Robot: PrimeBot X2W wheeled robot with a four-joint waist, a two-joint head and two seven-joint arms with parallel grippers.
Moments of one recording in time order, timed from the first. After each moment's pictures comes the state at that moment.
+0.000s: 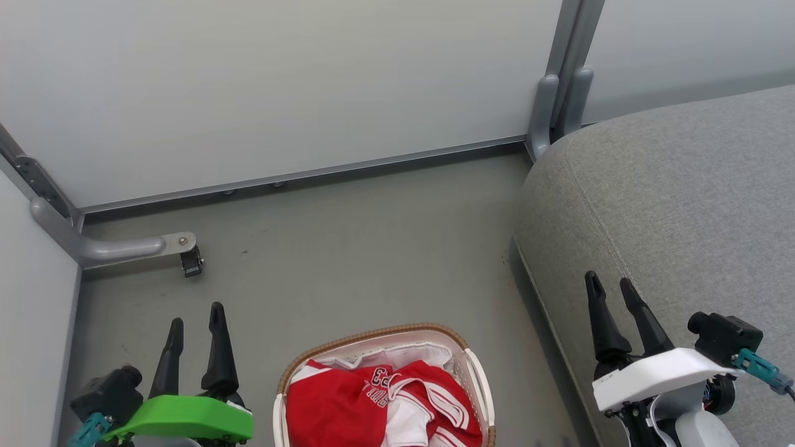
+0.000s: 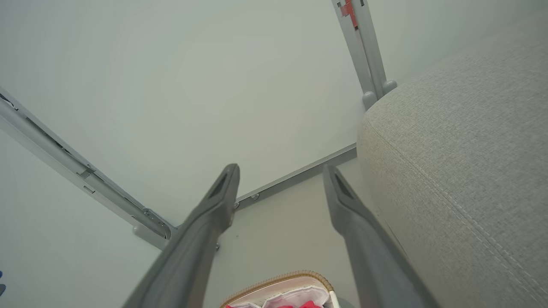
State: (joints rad) left arm 0.03 0.04 -0.04 0.13 -0.58 -0.06 -0.15; right arm -0.05 -0.04 0.07 0.13 0.60 0.13 -0.15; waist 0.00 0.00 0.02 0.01
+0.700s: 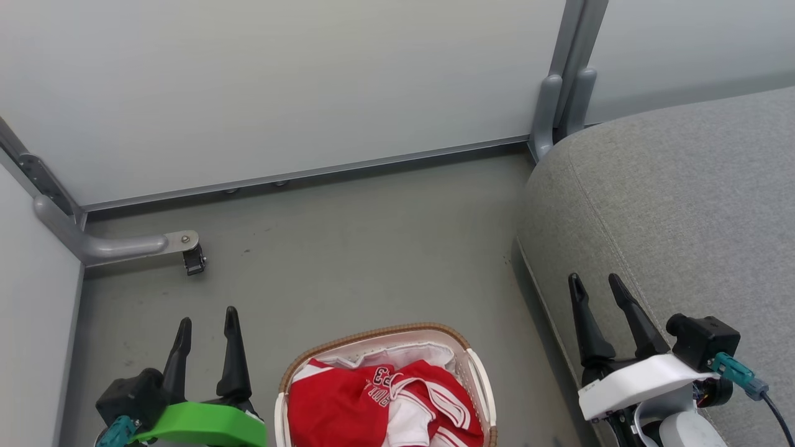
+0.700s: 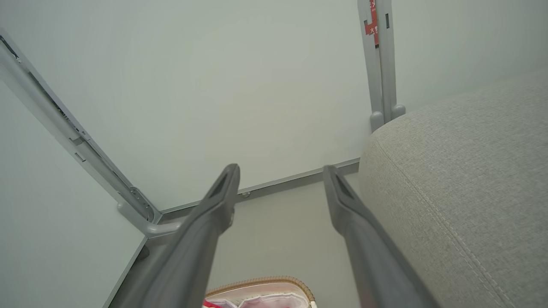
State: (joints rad) left arm 0.03 0.04 -0.07 0.15 -0.42 -0.06 -0.20; right arm -0.05 -0.04 0.11 0.13 0.43 0.13 -0.20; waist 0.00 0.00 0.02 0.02
